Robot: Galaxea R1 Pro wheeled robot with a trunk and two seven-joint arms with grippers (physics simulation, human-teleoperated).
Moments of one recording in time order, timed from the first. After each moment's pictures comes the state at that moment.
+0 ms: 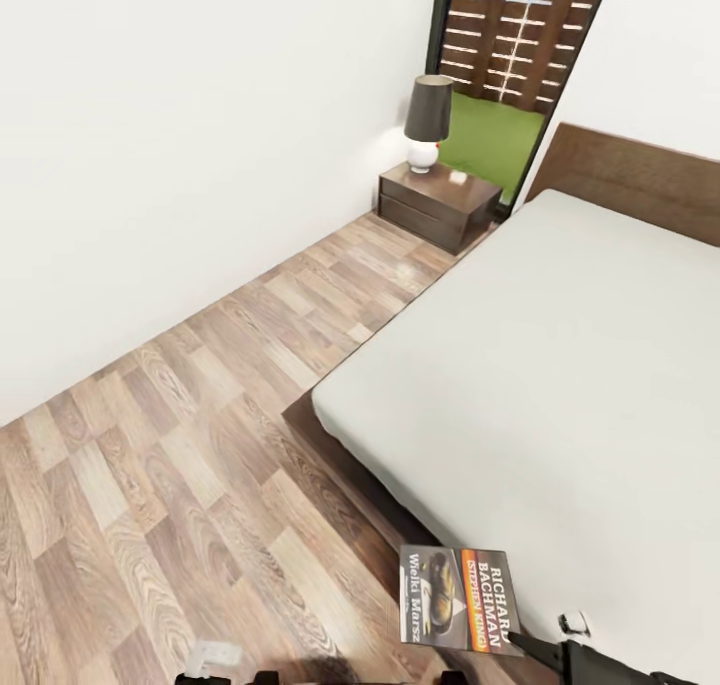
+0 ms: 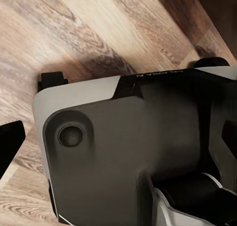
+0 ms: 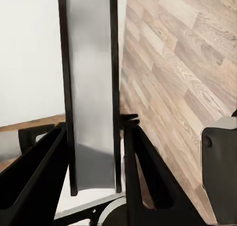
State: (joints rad) left arm -0.49 0.13 0.03 -0.02 -0.02 -0.07 -0.47; right arm -0.37 -0.38 0.07 -0.32 -0.48 0.34 1.52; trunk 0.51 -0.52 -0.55
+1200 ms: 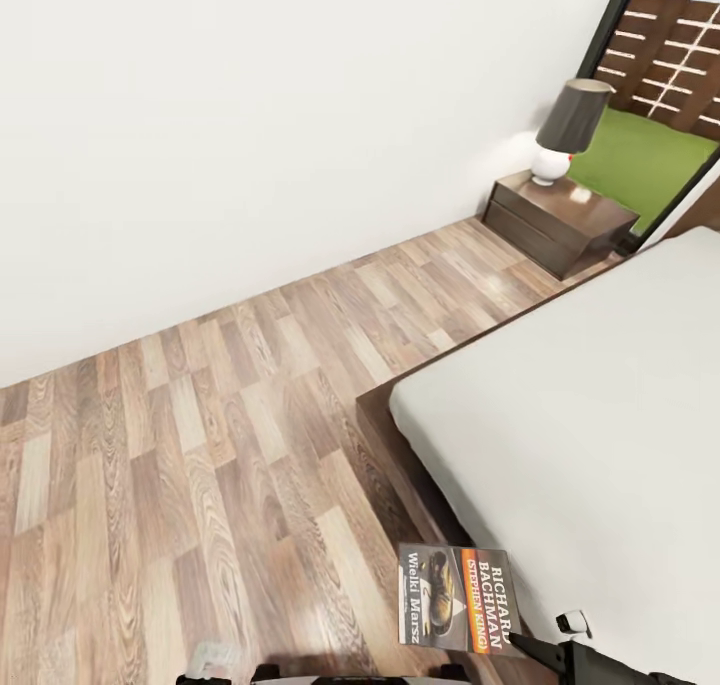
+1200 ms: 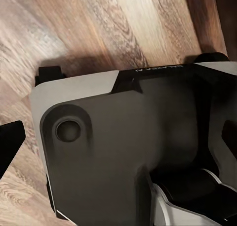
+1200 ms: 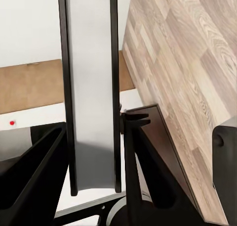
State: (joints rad) left arm -0.49 0.13 0.03 -0.02 -0.02 -0.07 -0.47; right arm -0.37 -0.38 0.07 -0.32 -0.47 0.34 1.57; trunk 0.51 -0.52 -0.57
